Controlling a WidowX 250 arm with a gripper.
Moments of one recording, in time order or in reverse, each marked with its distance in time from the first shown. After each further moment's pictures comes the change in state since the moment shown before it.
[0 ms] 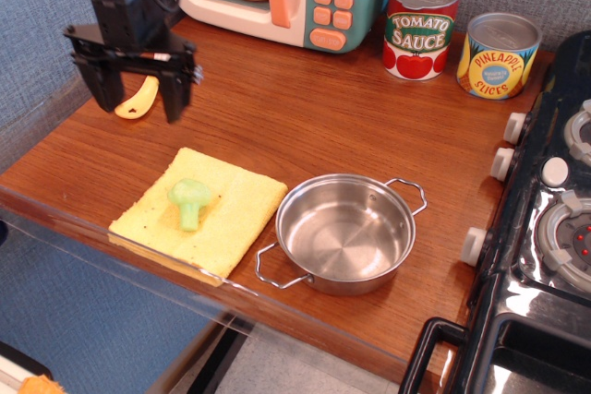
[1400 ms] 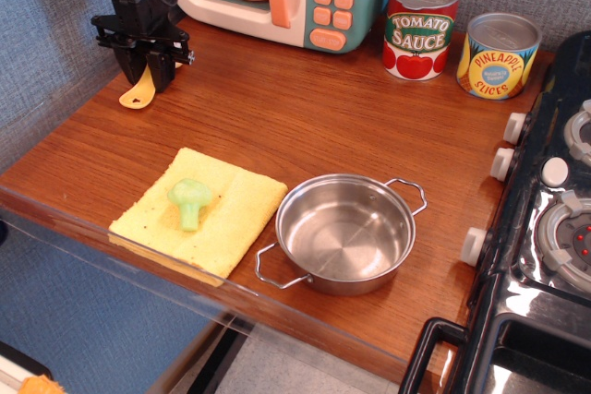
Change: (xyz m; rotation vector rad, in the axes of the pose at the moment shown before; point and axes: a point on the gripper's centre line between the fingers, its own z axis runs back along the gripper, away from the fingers) arm 0.089 0.042 -0.077 -0.020 0.003 -0.097
